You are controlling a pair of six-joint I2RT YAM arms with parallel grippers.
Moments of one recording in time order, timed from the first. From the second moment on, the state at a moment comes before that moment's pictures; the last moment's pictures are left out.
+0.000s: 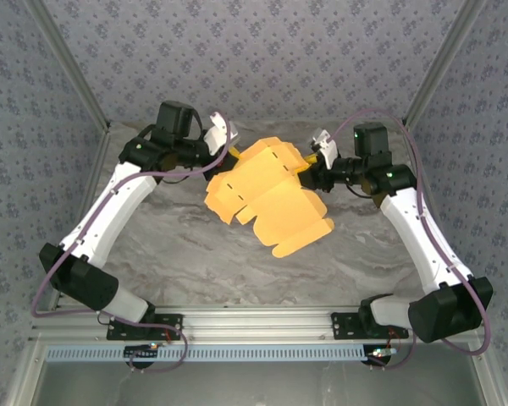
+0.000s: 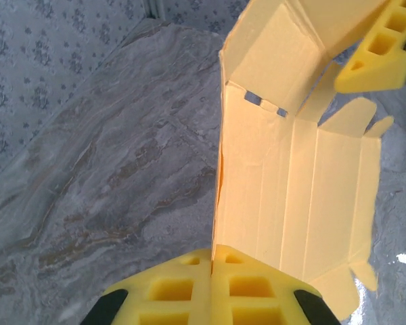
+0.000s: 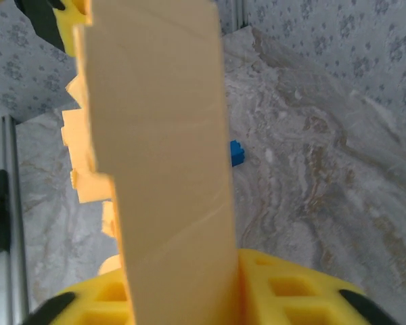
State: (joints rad) left arm -0.47 1.50 1.63 -0.80 0.57 0.41; right arm 0.26 1.27 1.29 -0.63 -0.76 -0.34
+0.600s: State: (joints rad) left arm -0.47 1.50 1.45 -0.79 0.59 0.11; right arm 0.27 1.27 1.23 -0.59 -0.38 -0.19
